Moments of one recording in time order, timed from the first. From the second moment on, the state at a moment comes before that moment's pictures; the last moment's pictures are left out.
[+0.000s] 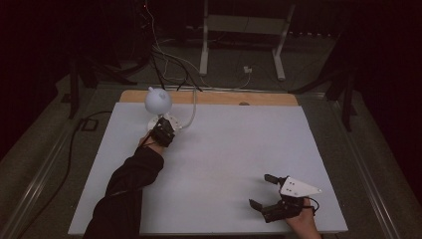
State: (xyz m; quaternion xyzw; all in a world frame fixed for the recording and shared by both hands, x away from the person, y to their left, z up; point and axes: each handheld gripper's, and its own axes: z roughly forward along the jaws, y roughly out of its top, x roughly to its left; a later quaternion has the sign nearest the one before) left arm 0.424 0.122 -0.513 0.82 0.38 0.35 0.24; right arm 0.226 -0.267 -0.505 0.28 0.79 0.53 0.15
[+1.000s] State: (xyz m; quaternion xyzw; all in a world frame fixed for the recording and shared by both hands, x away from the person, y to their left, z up) left arm 0.402 0.123 -0.478 0.81 0.39 0.28 0.33; right arm 0.228 -0.268 -0.505 0.28 0.79 0.53 0.15
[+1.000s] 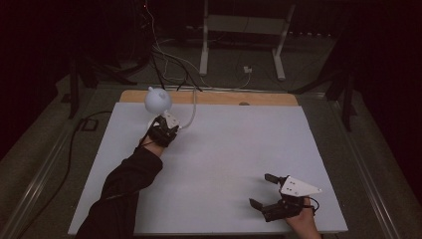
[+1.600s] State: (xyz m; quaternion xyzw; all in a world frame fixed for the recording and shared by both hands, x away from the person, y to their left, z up) left arm 0.380 0.120 -0.458 0.84 0.38 0.22 0.33; right arm 0.227 -0.269 -0.504 0.28 0.78 0.53 0.15
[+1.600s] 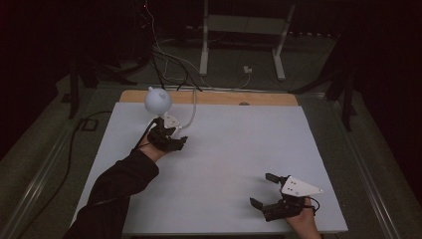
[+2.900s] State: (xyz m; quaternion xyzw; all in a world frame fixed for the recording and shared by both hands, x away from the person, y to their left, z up) left arm 0.314 0.190 -0.455 0.85 0.33 0.11 0.38; right arm 0.227 -0.265 -0.505 0.28 0.79 0.53 0.16
